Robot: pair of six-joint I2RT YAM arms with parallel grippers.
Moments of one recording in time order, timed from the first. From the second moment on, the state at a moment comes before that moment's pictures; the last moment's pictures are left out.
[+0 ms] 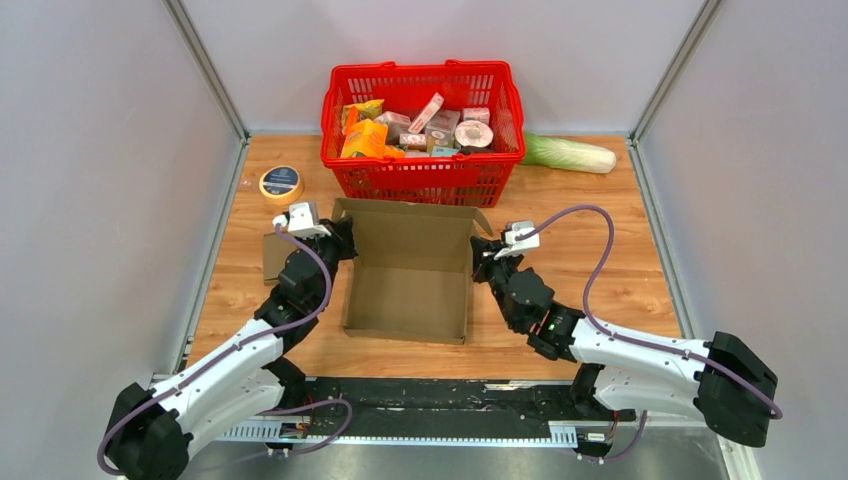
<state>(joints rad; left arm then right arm) -0.61 0.85 0.43 0.39 -0.49 -0.41 1.02 1.03 0.47 0.55 0.69 0.26</state>
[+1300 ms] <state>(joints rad) -0.68 0.50 0.17 0.25 -0.50 -0.50 1.40 0.72 0.57 -0.36 0.72 0.62</state>
